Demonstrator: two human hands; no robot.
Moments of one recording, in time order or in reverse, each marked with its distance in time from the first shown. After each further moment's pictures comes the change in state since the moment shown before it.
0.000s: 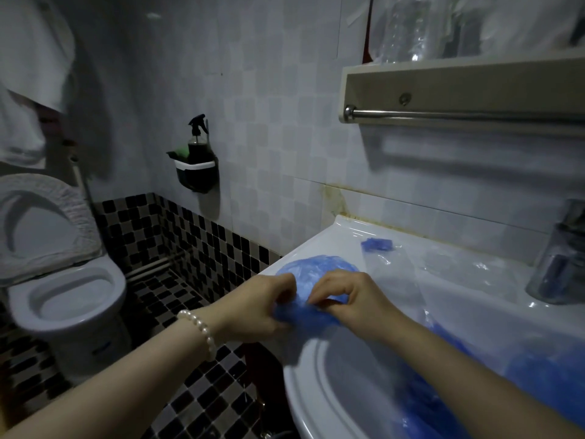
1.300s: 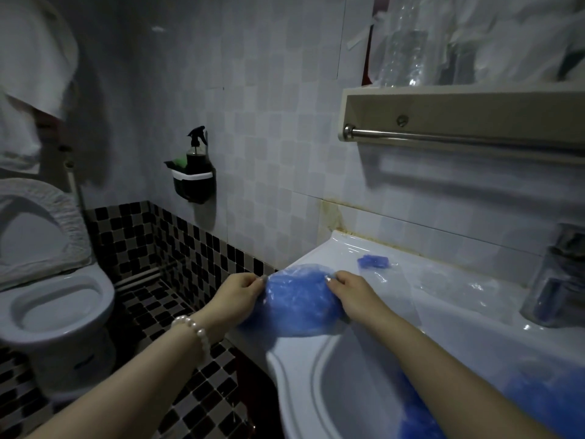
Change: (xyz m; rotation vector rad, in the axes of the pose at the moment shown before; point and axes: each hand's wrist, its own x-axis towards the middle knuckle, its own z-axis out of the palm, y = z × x) left_hand 0.022 -0.024 0.006 -0.581 0.287 -0.609; right_hand 0.036 0.018 -0.006 0.003 0.085 0.568
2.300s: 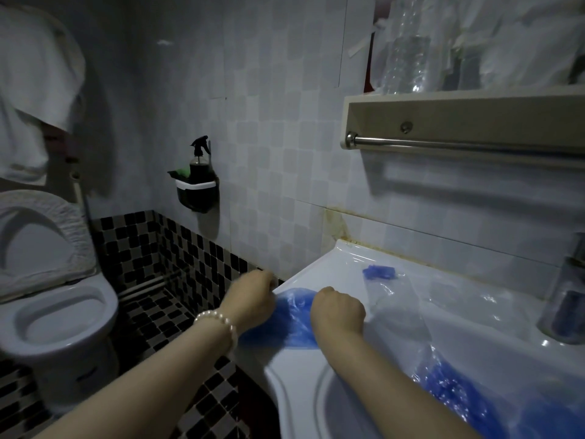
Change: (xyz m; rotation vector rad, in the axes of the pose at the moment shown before) left_hand 0.033 0.008 0.010 0.743 0.115 0.263; right_hand 0.015 -0.017 0.046 -1.007 0.131 0.072
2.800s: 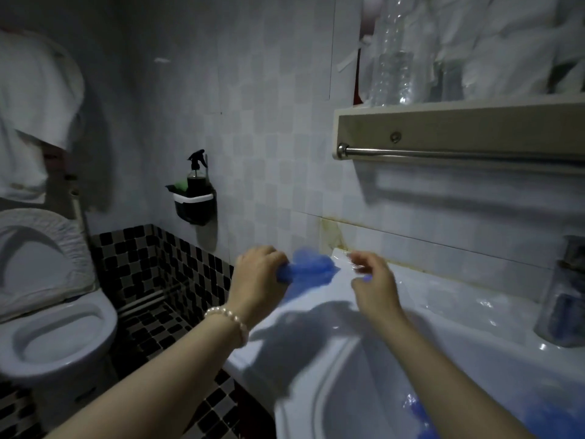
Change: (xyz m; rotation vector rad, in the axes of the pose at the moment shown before) left_hand 0.018 0.021 -0.022 -0.100 0.421 0.257; right_hand 0.022 0.063 -0.019 1.268 0.369 -0.021
